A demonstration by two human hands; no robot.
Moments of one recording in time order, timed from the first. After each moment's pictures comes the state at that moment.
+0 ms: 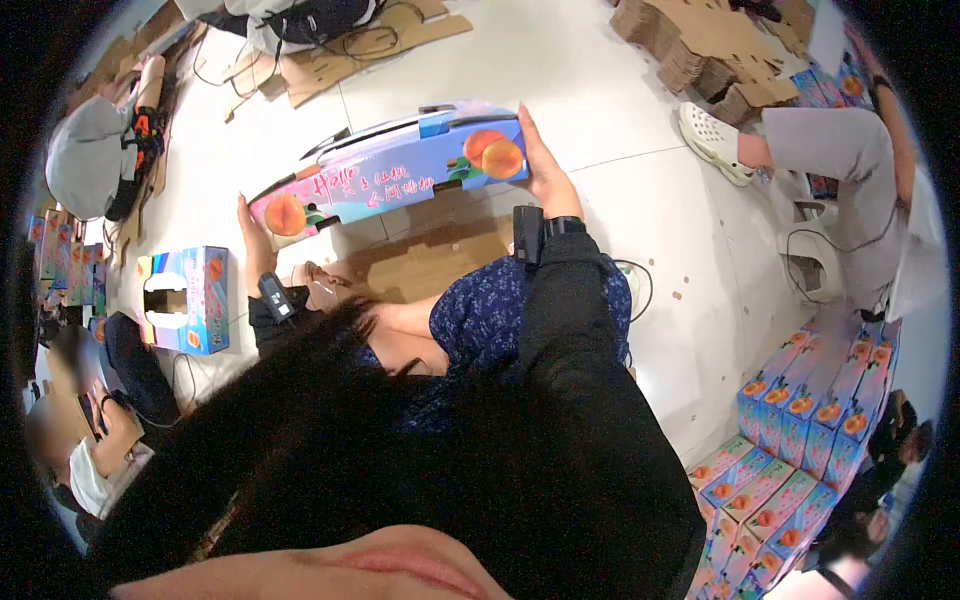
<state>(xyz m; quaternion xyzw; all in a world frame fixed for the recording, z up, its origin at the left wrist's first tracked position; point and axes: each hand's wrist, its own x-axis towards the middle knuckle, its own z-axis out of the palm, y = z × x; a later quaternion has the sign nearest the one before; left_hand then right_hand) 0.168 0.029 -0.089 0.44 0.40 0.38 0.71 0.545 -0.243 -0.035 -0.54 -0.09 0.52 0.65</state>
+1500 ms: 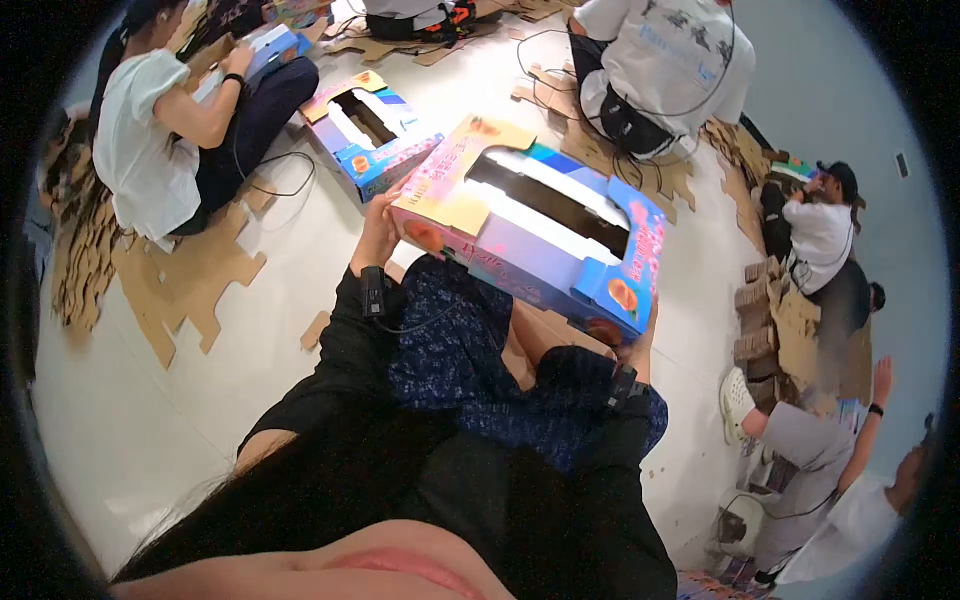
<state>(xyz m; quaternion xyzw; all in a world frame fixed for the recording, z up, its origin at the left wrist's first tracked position) -0.044 -0.148 0.013 0.37 0.25 0.59 0.68 0.410 -0.270 0.006 -0.29 -0.23 0.75 0.55</state>
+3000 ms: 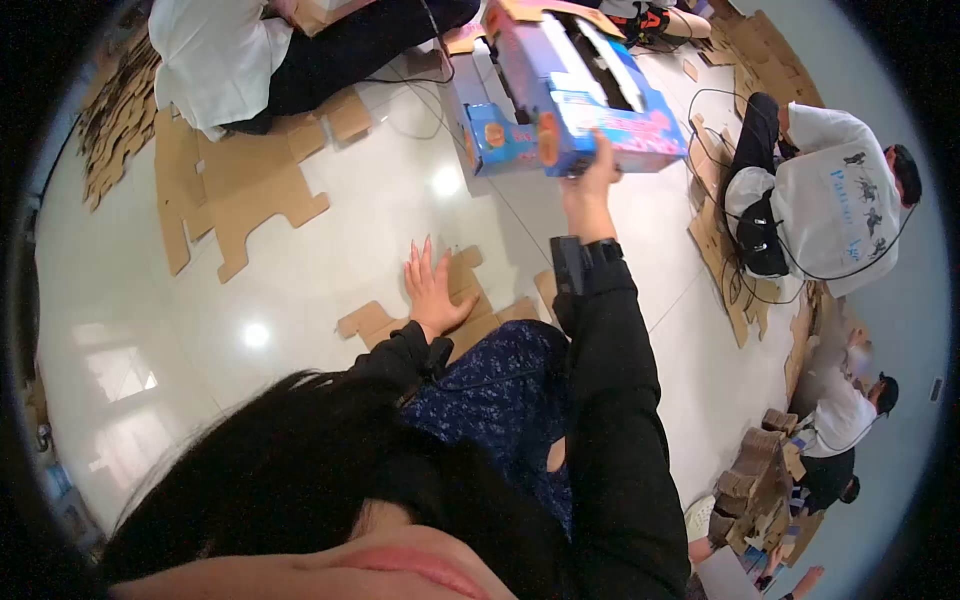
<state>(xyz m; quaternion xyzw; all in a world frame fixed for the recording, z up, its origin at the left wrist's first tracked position) -0.090 -0.202 -0.162 0.53 0.77 0.33 0.11 0.002 0.058 -0.004 -0.43 -0.31 0.66 0.54</state>
